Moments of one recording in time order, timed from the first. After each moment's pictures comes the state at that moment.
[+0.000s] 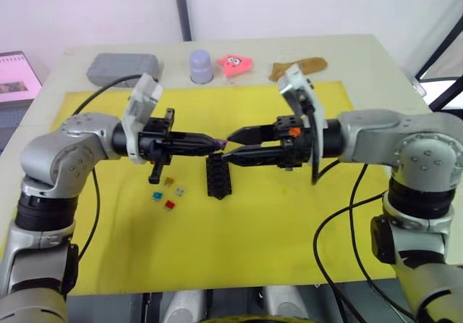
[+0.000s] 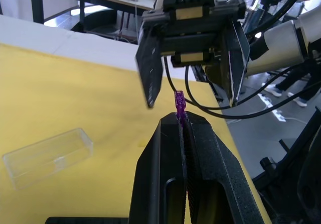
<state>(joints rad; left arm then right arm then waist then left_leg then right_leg) -0.64 0.73 0.02 -0.19 -0.84 0.80 -1.26 -0.85 -0.51 -0.08 -0.40 1.11 1.41 0.61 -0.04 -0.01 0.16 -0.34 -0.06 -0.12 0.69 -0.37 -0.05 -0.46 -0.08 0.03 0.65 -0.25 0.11</state>
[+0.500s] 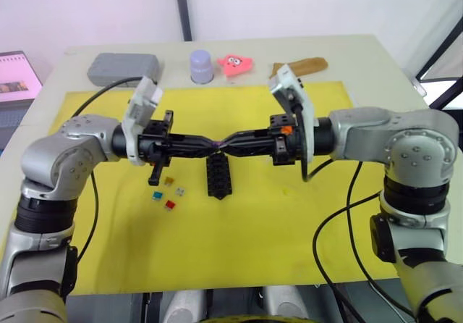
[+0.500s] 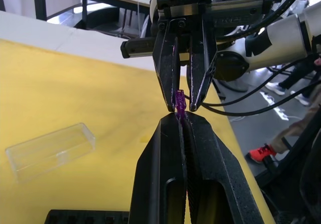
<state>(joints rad) -0.62 0.74 0.02 -0.20 -0.82 0.78 -1.27 -0.87 -0.52 -0.03 -0.38 1.10 1.37 0.60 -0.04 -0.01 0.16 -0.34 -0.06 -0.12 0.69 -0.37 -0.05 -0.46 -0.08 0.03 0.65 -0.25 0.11</state>
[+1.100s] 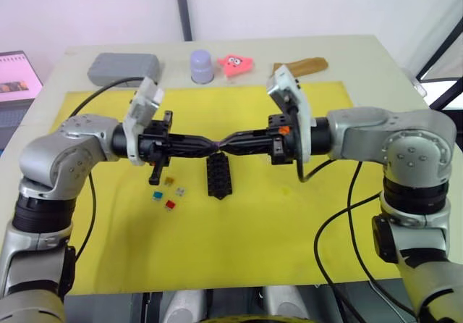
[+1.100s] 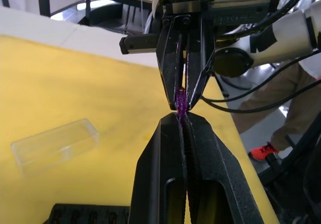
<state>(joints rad) -0.64 0.76 0.00 -0.20 -0.79 0.80 -1.23 -0.87 -0.55 0.02 -0.38 1.06 1.34 0.60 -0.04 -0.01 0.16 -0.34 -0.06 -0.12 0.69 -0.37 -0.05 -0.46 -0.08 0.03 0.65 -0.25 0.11</state>
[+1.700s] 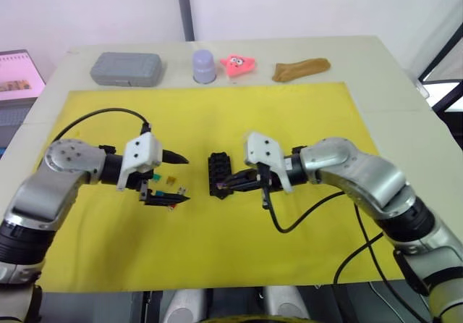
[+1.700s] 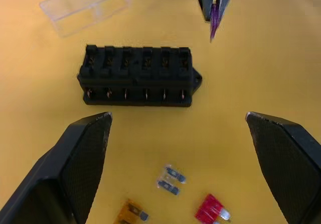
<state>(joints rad) -0.36 0.90 -0.08 -0.22 -0.39 0.33 -1.28 -0.68 -0.69 0.46 -0.38 0.51 0.75 0.91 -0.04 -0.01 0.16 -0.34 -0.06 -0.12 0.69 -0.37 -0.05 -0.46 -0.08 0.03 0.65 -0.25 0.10</state>
